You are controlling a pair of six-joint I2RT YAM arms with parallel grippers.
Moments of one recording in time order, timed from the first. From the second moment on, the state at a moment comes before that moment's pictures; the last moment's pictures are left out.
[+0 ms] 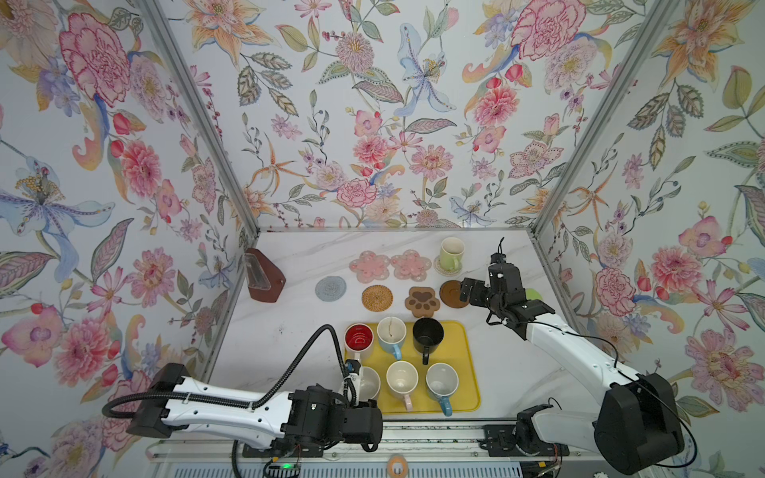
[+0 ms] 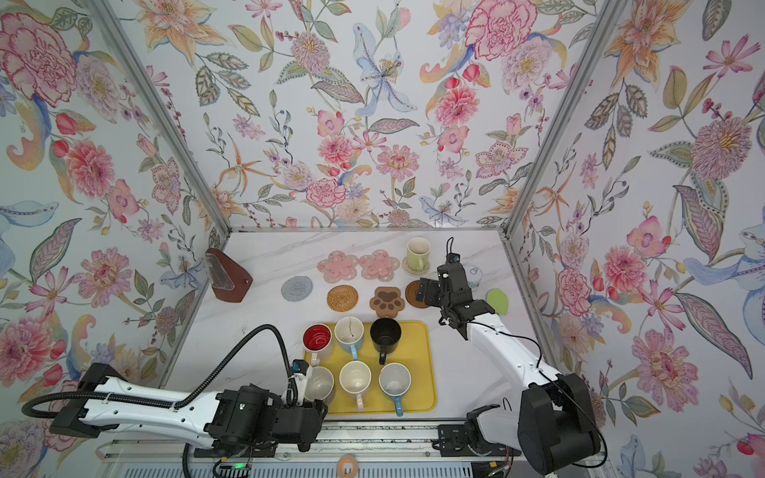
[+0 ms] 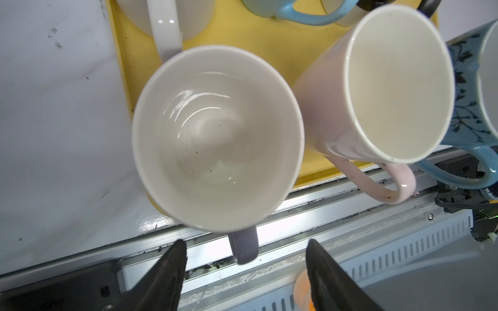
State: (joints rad) left arm -1.66 0.99 0.68 -0.94 -0.40 -1.45; right arm 0.33 1.27 0.85 -0.27 0.15 0.39
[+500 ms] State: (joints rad) left arm -1.54 1.05 0.64 -0.89 -0.32 -1.38; right arm 0.33 1.27 0.84 -0.26 0.15 0.39
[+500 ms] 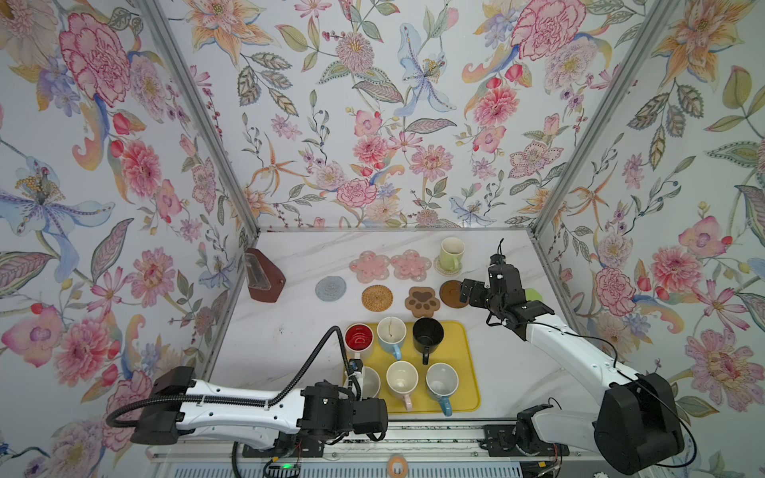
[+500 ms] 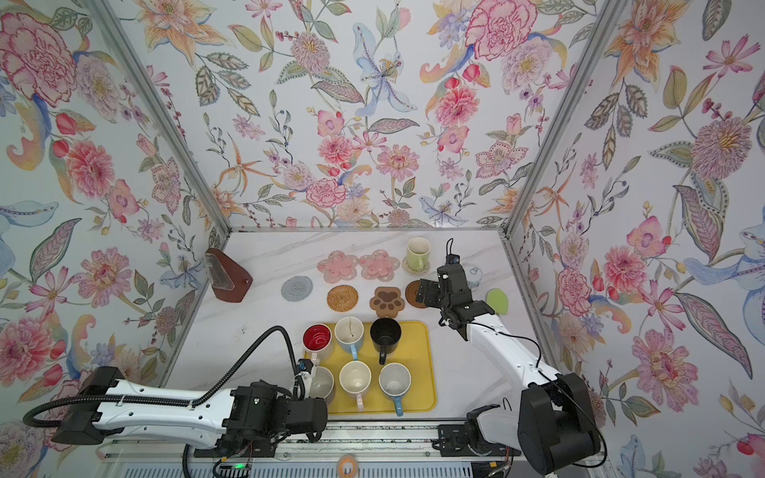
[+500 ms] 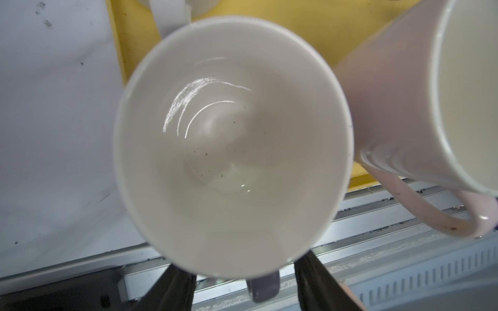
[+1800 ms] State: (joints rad) left arm -1.53 1.06 0.62 -0.90 -0.27 -1.35; right arm 0.33 1.29 0.82 -0.24 0.14 0.39
